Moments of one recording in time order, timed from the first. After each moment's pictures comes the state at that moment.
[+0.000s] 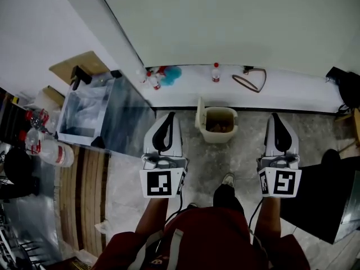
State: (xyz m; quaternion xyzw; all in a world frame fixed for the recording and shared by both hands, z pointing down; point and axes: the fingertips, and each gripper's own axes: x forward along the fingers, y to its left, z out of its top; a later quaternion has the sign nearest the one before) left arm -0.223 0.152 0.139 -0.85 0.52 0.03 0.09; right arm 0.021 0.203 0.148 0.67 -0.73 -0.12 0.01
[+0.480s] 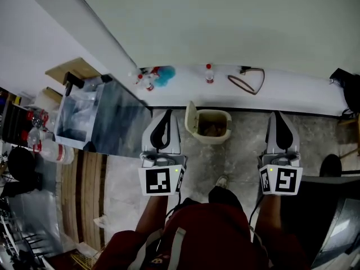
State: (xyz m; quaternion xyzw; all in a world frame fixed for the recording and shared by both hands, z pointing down) left arm -0.127 0.094 0.150 -0.83 0.54 0.00 0.09; right arm 0.128 0.140 0.167 0.67 -0.74 -0.09 0.00
